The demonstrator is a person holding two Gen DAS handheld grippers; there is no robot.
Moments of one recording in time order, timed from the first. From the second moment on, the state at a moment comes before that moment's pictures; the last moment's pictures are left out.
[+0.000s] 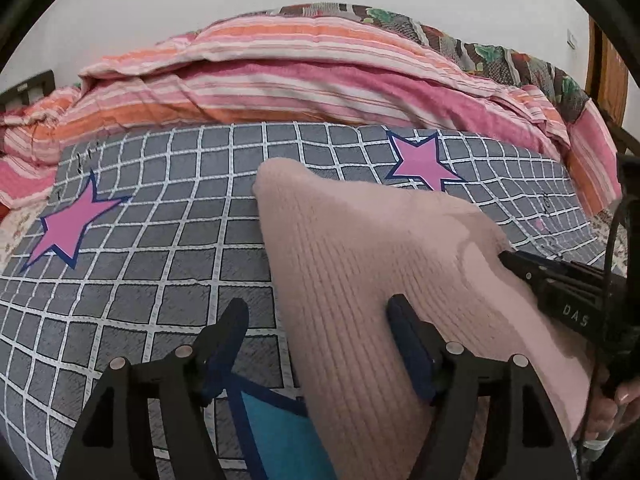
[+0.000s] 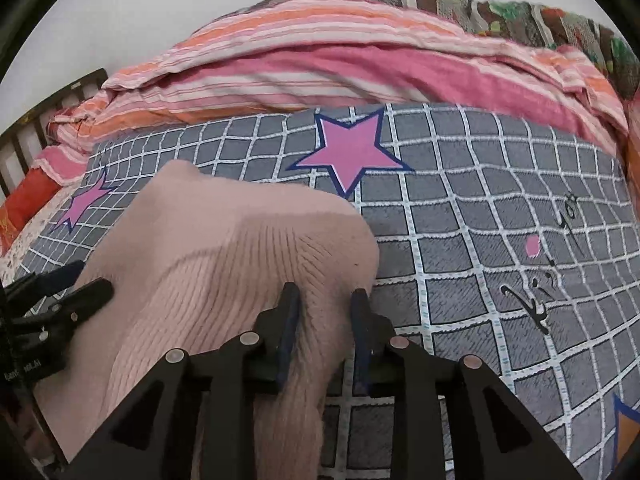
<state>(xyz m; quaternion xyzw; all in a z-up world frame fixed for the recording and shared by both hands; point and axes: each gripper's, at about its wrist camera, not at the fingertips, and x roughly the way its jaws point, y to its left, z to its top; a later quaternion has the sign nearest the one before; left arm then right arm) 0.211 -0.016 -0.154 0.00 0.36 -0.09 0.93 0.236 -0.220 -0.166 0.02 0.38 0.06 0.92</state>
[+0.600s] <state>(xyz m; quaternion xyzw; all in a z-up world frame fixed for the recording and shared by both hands) 0.205 -0.014 -0.162 -0.01 0.33 -0.08 0.94 0.232 -0.217 -0.172 0.01 0.36 0.05 0.93</state>
